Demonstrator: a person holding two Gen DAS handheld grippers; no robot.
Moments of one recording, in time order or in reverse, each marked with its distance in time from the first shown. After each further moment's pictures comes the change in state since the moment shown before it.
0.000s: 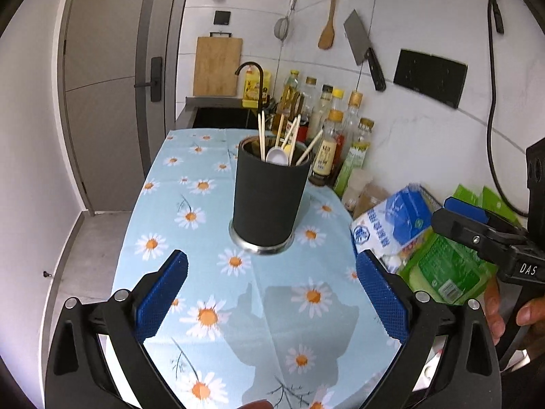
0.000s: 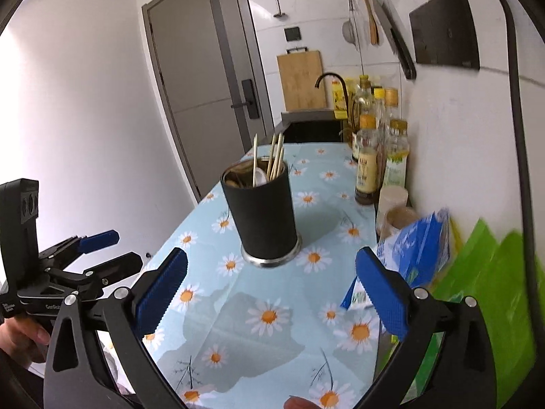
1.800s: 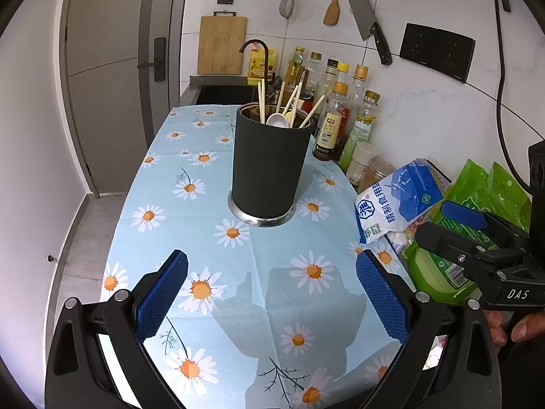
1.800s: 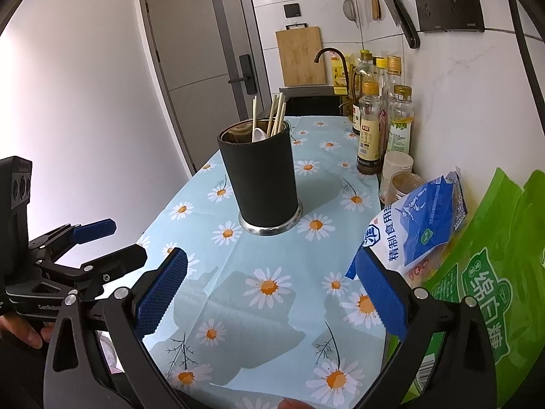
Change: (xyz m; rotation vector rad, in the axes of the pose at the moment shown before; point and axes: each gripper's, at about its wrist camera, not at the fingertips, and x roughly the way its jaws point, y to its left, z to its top) left arm 0.013 -0.009 -0.017 -0.018 0.078 0.026; right arm 0.019 0.000 -0.027 0.001 0.086 -0.005
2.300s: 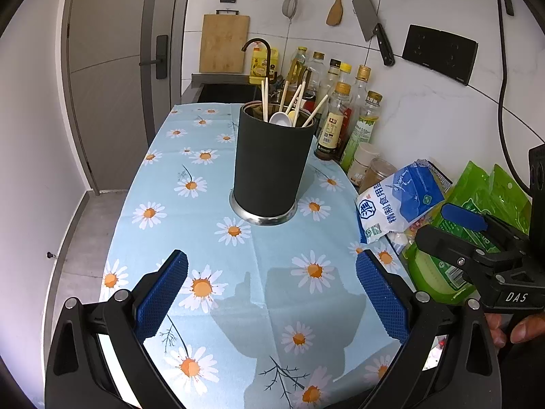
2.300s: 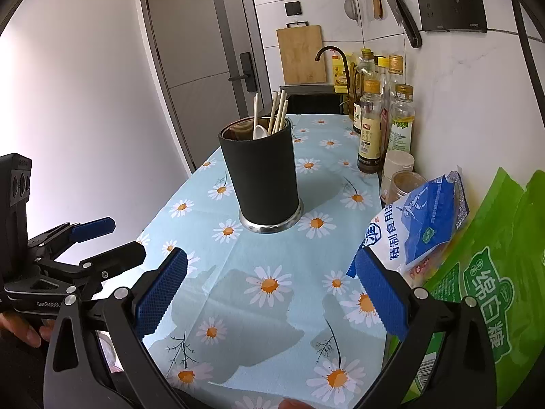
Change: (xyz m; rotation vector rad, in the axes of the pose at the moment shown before) left arm 0.000 0.001 0.000 -0.011 0.005 0.002; right arm 0.000 0.002 -0.002 -0.002 0.009 -0.001
